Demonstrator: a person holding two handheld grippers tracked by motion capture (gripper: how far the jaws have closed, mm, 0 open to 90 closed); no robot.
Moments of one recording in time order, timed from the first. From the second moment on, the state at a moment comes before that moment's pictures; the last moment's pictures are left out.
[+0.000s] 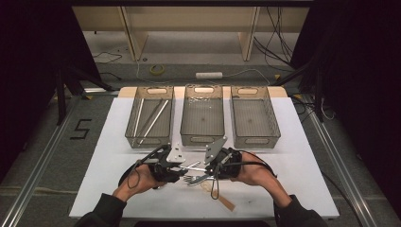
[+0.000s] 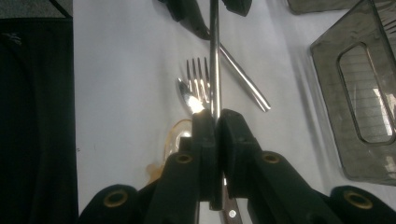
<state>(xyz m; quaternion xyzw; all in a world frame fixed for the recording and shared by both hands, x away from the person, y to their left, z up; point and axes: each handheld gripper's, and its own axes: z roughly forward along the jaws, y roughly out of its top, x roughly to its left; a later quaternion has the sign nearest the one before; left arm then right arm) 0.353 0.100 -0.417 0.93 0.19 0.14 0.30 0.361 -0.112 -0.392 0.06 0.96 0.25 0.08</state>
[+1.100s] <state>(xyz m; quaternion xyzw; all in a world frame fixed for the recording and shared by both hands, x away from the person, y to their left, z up) 0.362 0.117 -0.405 0.92 0.24 0.11 0.29 0.369 -0.152 -0.380 0.20 0.90 0.39 0.09</state>
